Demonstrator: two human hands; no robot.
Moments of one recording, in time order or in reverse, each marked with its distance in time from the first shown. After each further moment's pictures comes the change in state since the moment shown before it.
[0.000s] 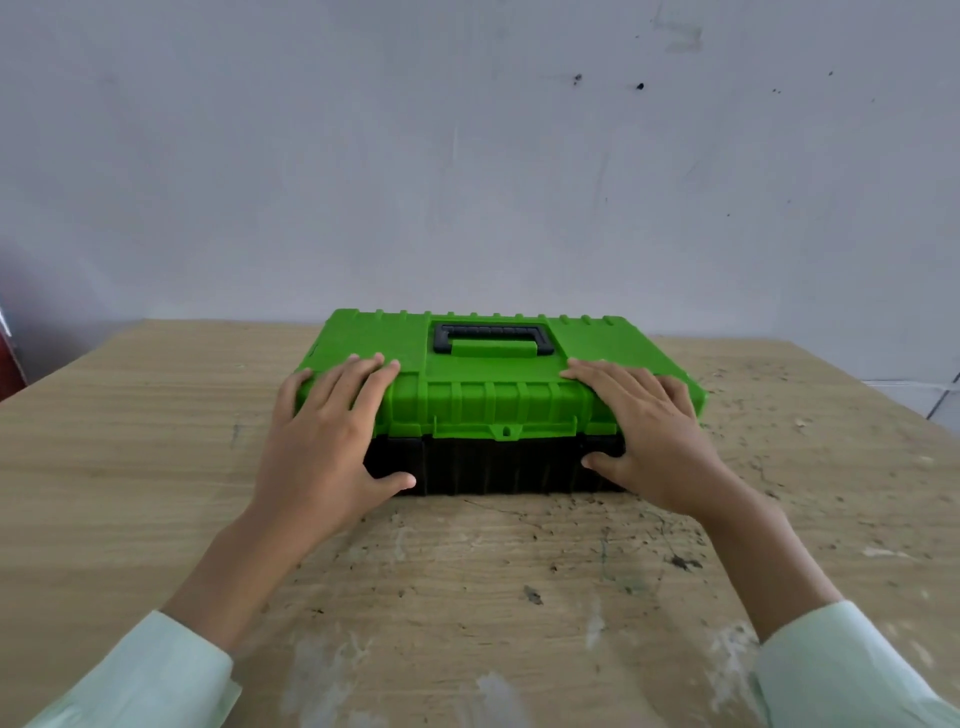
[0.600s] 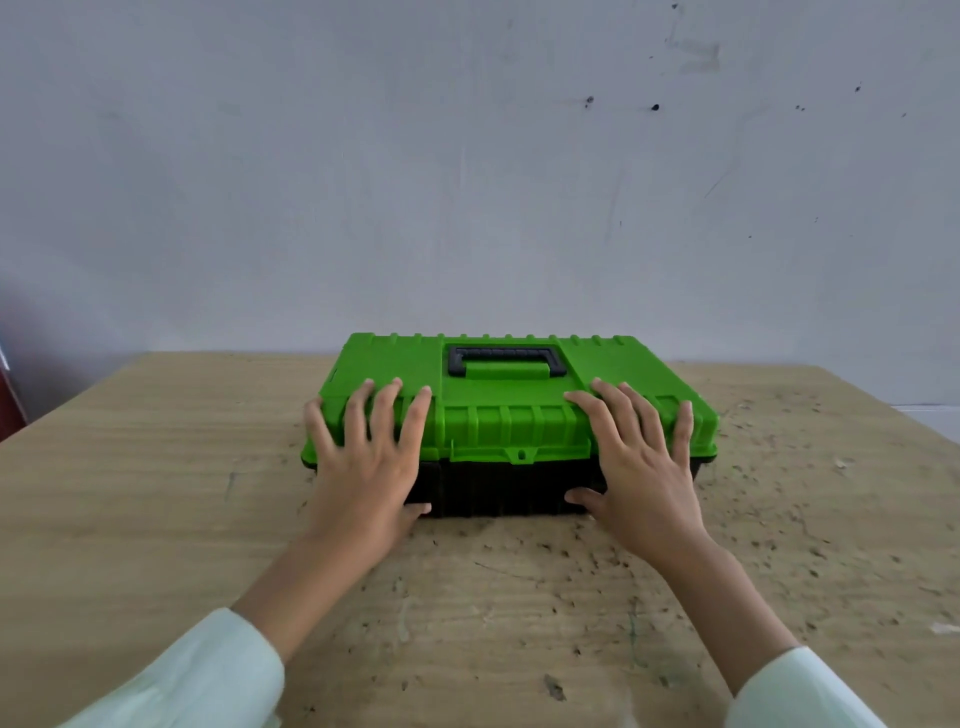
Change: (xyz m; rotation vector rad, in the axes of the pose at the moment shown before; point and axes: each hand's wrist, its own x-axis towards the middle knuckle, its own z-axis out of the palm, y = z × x) left_hand 0.040 0.009 0.044 0.207 -0.030 -0.015; right_hand 0.035 0.001 0.048 -0.160 0.097 0.139
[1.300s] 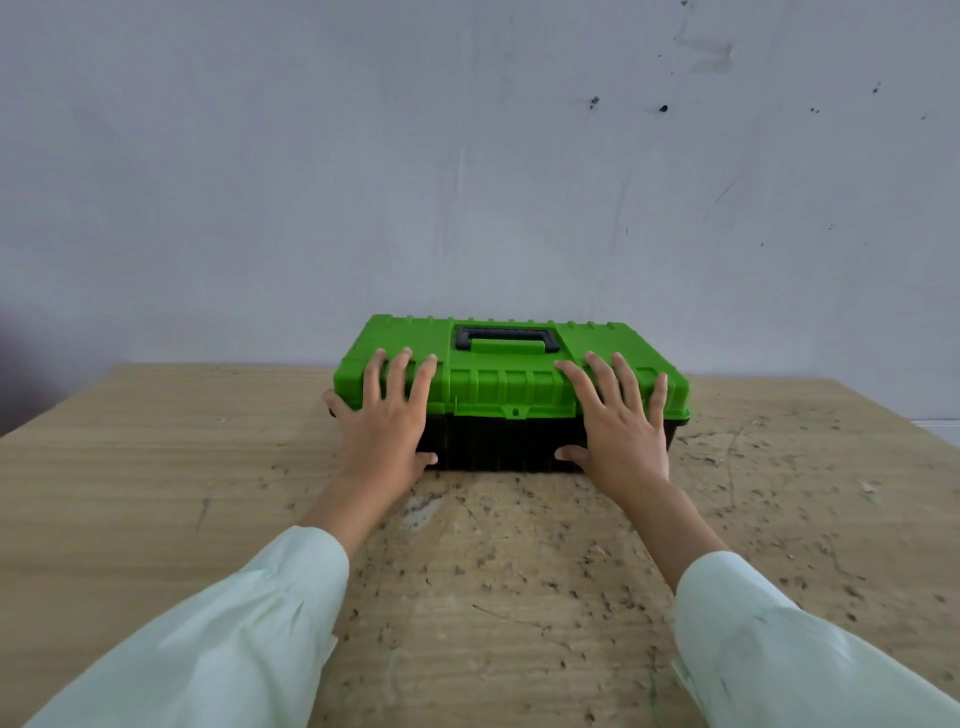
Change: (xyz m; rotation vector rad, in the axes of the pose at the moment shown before) left_hand 0.084 0.004 0.049 -0.146 -0.093 -0.084; right_hand 0.082 0.016 0.044 -0.032 0.028 0.073
